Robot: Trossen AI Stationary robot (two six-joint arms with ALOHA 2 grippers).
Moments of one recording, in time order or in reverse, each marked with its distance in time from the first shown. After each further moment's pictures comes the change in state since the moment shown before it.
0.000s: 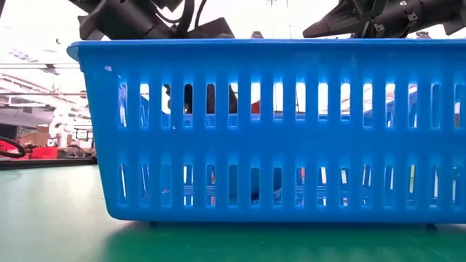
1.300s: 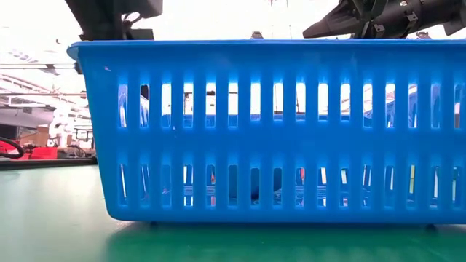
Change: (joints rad) left arm 0.116 -0.345 -0.011 -1.089 -0.300 -0.855; right arm 0.000 0.000 0.000 0.000 0.000 0.000
